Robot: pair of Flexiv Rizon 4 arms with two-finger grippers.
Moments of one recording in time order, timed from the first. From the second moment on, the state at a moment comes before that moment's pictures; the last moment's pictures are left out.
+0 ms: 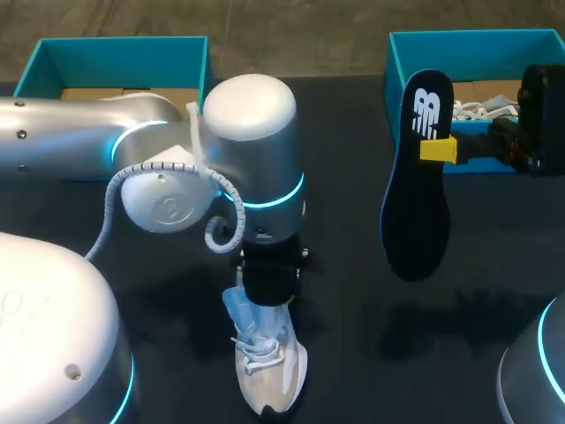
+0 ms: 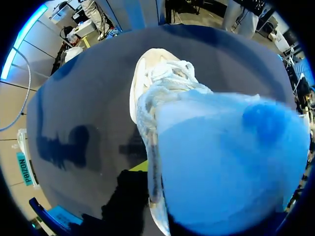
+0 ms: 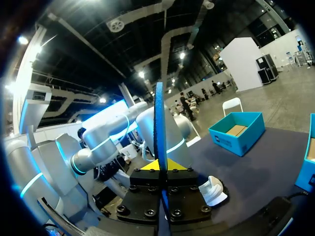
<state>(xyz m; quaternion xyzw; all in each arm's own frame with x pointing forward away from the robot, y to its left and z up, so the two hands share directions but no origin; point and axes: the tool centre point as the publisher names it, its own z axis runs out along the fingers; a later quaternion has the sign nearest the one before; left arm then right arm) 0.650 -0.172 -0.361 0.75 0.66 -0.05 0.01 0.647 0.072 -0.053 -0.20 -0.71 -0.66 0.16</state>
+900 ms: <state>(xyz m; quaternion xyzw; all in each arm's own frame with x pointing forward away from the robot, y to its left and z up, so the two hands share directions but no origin) 0.685 -0.197 -0.327 0.70 0.70 -0.09 0.10 0.647 0.072 -0.053 -0.20 -0.71 -0.66 0.16</state>
